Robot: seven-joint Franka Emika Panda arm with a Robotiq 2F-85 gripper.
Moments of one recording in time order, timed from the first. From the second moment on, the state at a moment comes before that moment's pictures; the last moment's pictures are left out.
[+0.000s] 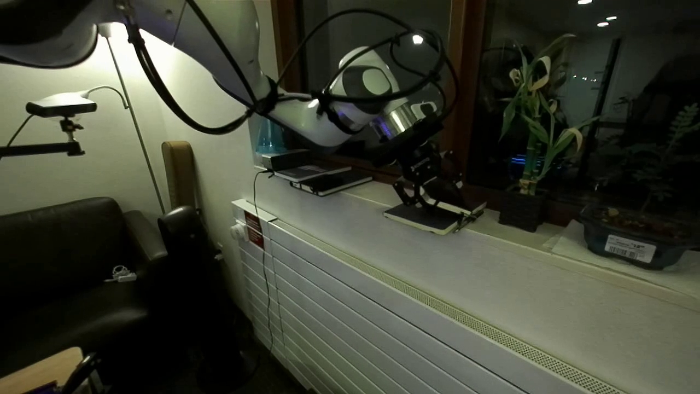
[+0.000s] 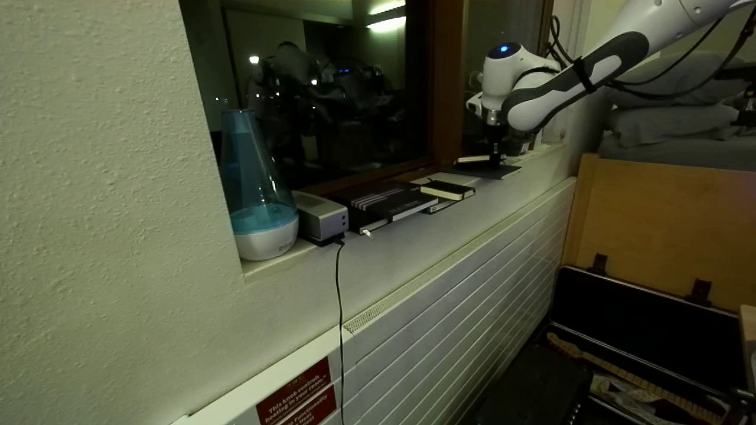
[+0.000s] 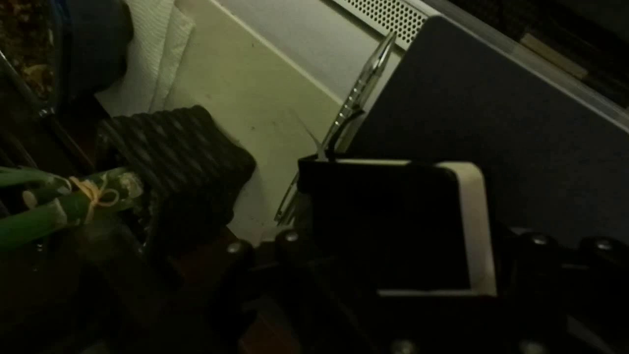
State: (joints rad) arm -0.13 0.46 -0.13 -1.58 -0.58 2.35 -0.36
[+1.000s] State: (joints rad) arm -0.08 0.39 -0.05 -1.59 -0.47 2.30 -0.38
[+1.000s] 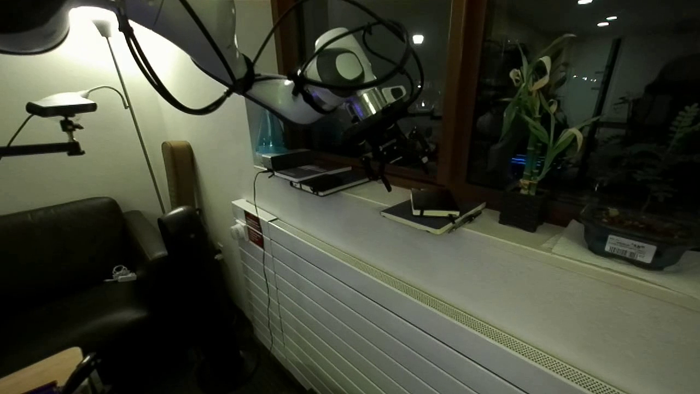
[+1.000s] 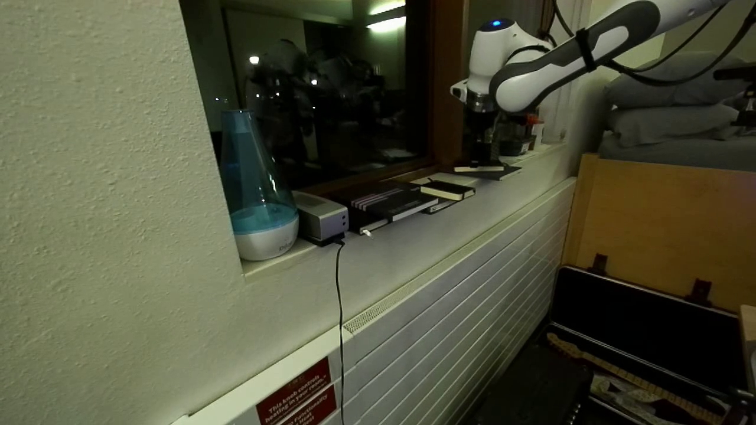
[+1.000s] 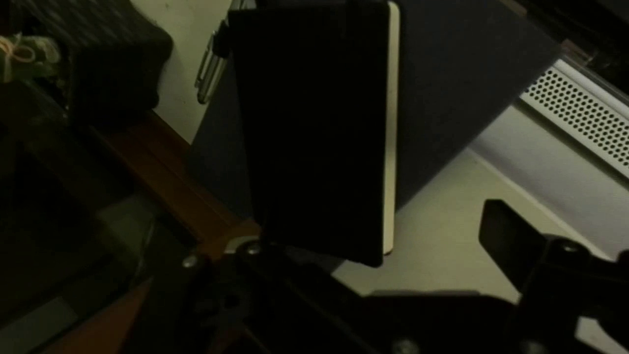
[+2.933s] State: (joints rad) arm 0.03 -0.08 0.03 -2.11 -0.59 1.85 -0.21
